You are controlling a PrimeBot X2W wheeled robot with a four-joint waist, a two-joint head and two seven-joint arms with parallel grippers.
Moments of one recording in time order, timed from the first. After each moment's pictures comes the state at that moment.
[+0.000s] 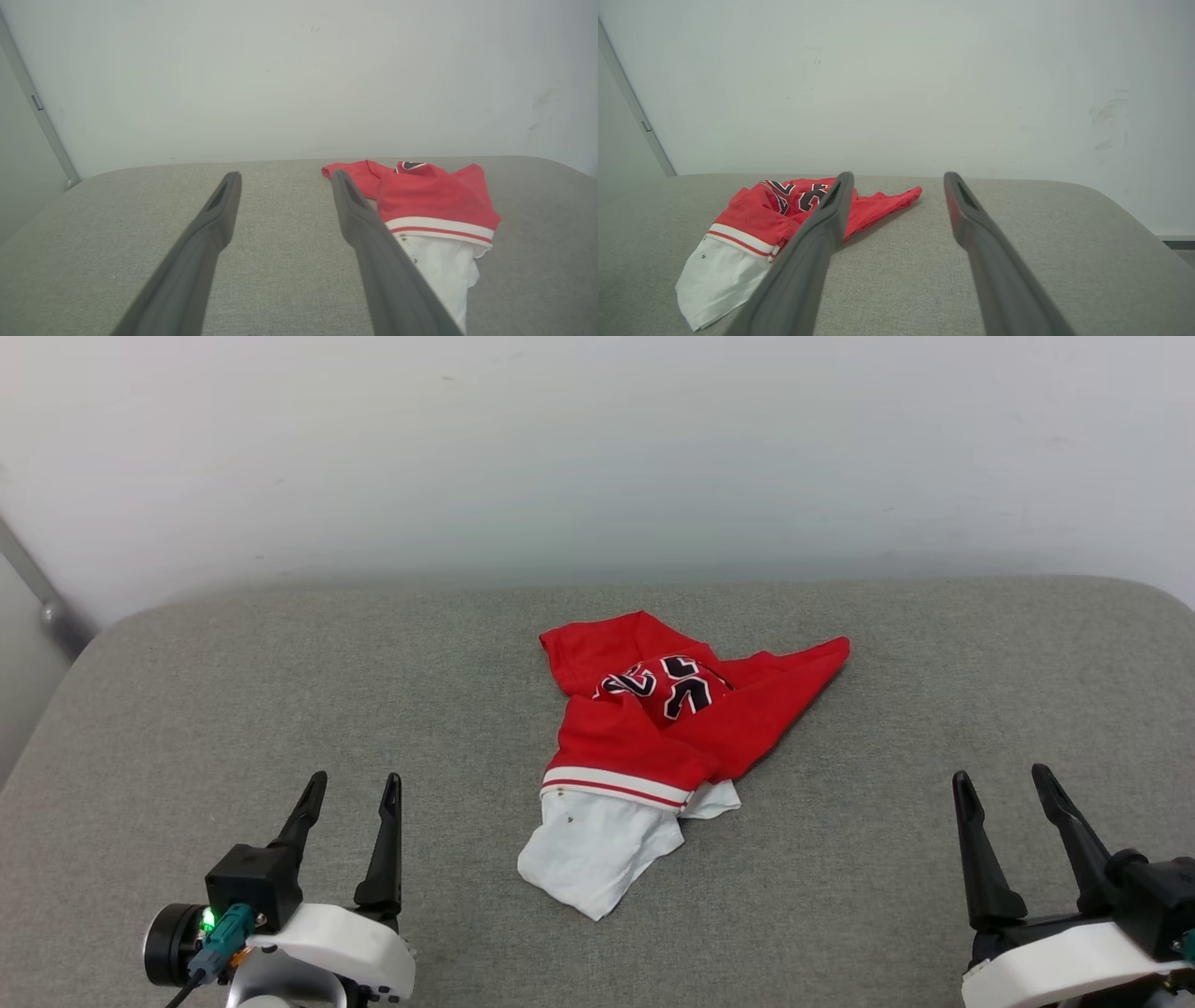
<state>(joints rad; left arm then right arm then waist) -0.07 0.32 -0.29 0.11 -0.42 0.14 -0.21 0.10 -0.05 -0.05 -0.15 0.11 0.13 -0.04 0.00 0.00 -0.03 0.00</state>
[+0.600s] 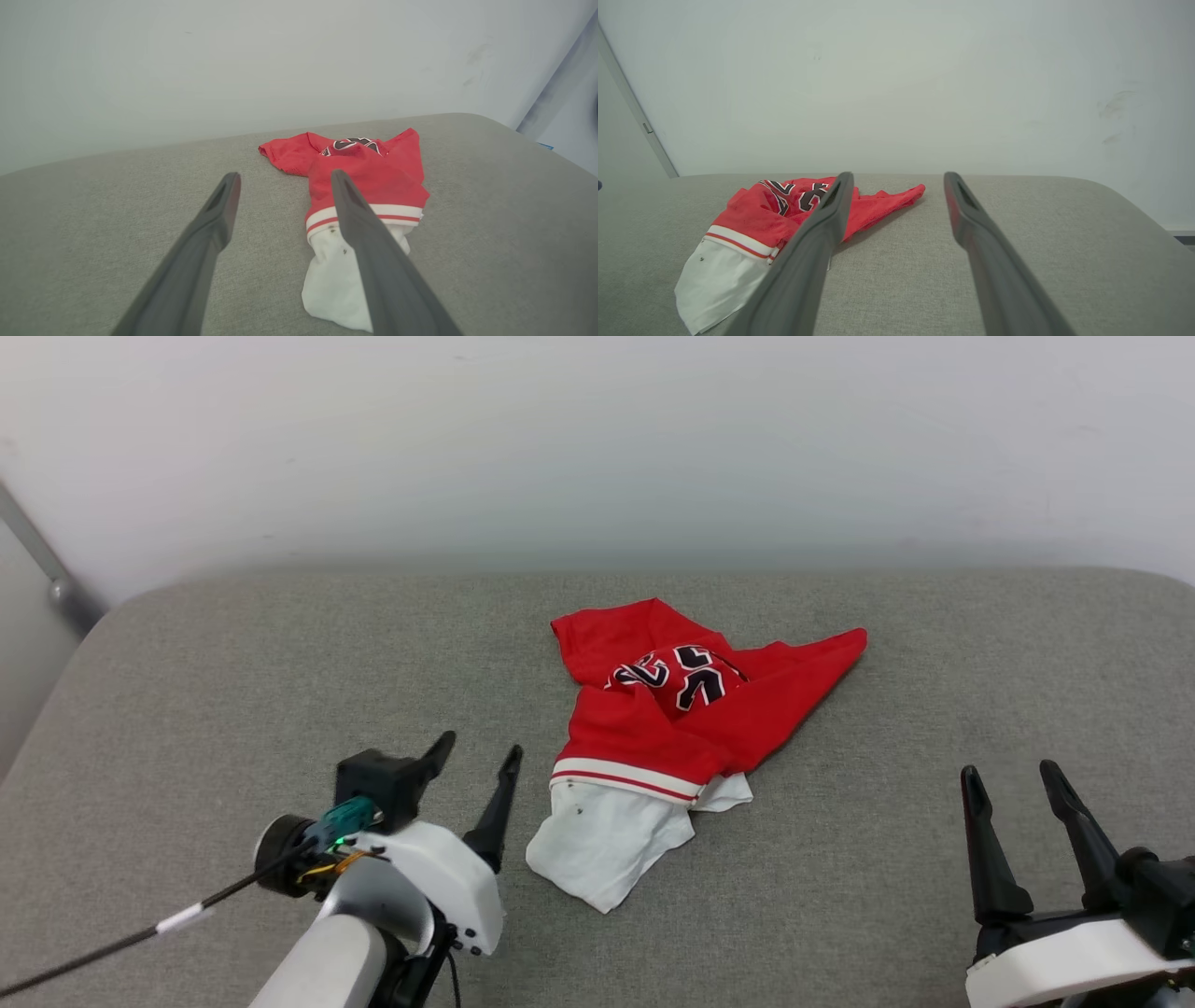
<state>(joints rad) -0.22 0.29 -0.41 0.15 -0.45 0.05 0.00 0.10 -0.05 -0.06 -0.14 0.13 0.13 -0.05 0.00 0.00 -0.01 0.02</state>
